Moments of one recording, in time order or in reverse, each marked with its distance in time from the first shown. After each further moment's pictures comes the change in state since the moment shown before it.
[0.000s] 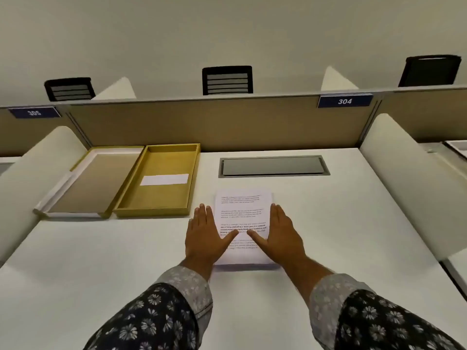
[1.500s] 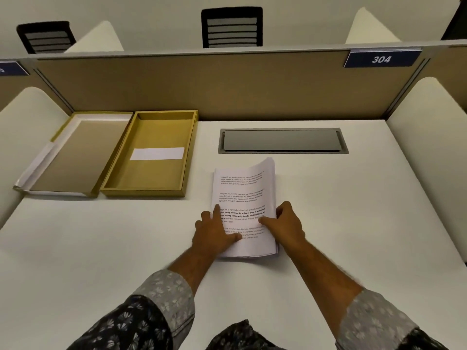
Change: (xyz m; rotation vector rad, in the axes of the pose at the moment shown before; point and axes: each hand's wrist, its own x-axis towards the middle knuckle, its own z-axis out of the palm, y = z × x) left_hand 0.042 -0.006 0.065 -0.114 -0.371 -0.199; right_hand 0.055 0.014 0.020 0.524 -0.198 0.439
